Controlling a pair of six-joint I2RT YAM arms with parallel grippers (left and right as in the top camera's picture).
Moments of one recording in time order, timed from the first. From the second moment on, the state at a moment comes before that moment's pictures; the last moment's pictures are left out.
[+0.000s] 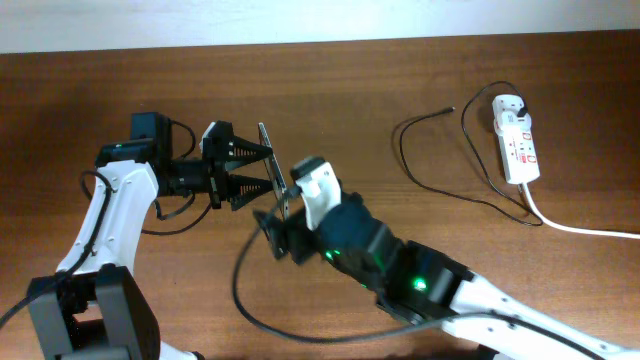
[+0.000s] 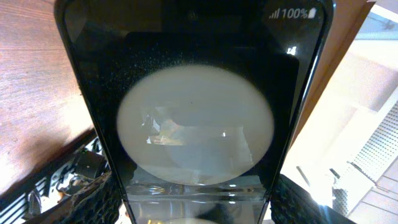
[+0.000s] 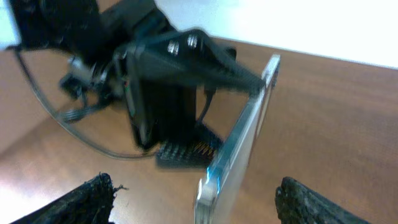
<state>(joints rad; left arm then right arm) 0.08 1.69 1.25 -1.04 1.48 -0.40 0.99 1.28 1.03 -0.13 0.19 0.36</state>
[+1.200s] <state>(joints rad) 0.29 1.26 1.29 -1.02 1.22 -0.27 0.98 0.86 1.03 -0.72 0.44 0.56</state>
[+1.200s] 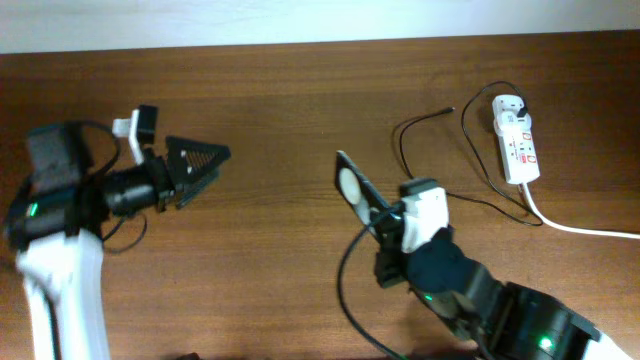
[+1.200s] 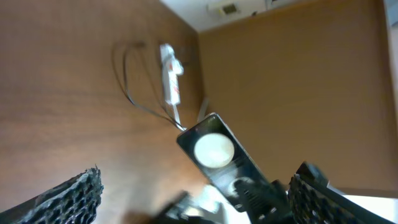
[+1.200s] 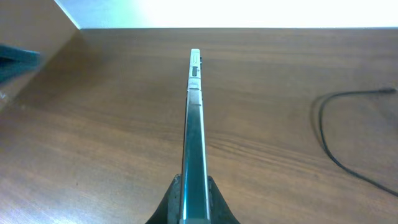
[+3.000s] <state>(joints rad) -0.06 1.45 0.71 0.25 1.20 -1.33 0.97 1.43 0.55 0.74 0.41 1.66</state>
